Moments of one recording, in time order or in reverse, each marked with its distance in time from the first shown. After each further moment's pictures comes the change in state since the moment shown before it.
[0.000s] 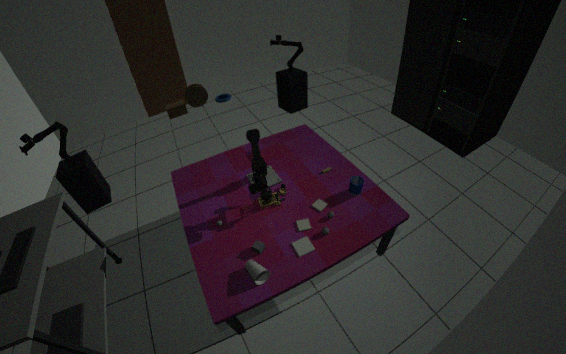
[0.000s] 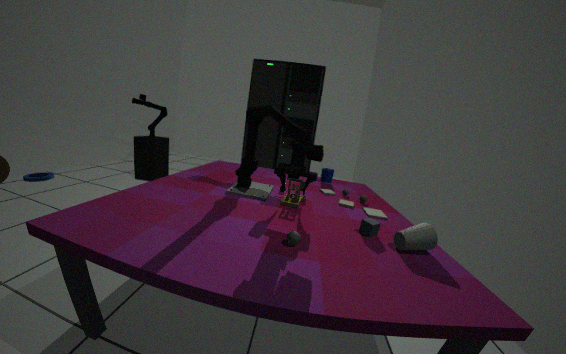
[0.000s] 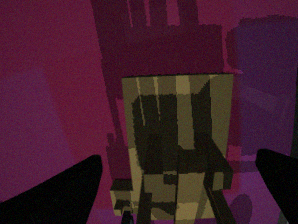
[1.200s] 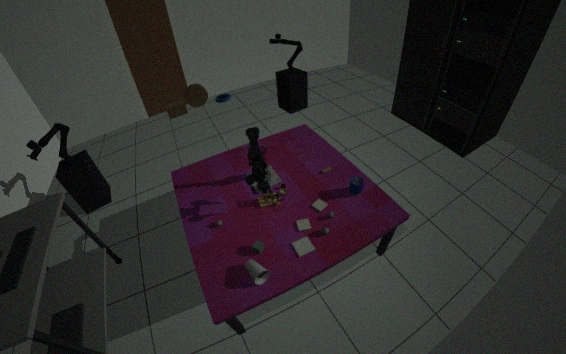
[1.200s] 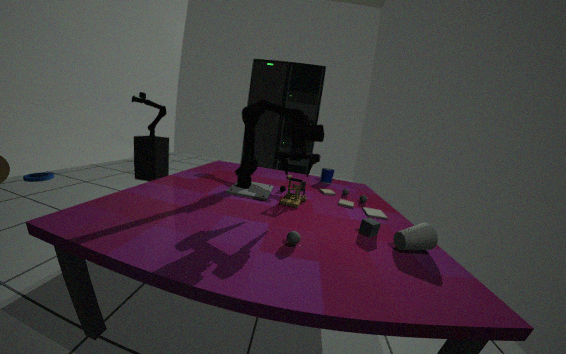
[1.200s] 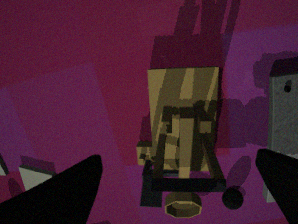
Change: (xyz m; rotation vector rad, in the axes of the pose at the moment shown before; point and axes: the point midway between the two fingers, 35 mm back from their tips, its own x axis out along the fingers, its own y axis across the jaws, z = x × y) arm -0.076 0.003 0.004 0.010 0.036 0.083
